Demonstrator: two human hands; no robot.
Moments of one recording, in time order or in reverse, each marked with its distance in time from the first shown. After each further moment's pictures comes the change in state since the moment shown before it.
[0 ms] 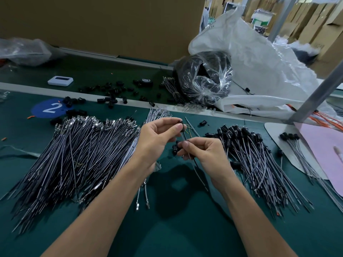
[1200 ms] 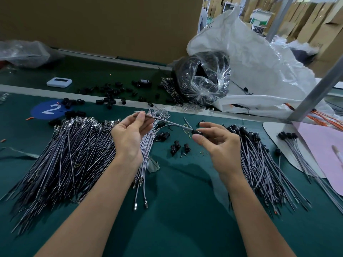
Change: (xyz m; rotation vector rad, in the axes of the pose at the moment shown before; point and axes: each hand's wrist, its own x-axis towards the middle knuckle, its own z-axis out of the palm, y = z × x) left_hand 0.006 0.013 -0.020 -0.347 0.459 -0.016; right_hand 0.003 -0.003 -0.021 -0.197 0.331 -0.198
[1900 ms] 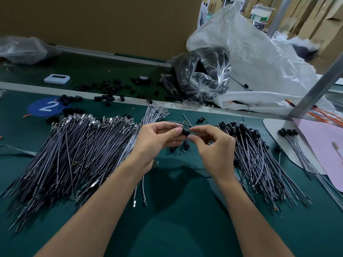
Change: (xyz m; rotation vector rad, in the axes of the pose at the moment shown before) left_hand -0.016 -0.022 0.010 0.296 -0.473 -0.138; right_hand -0.006 0.007 0.012 -0.299 0.063 -0.273
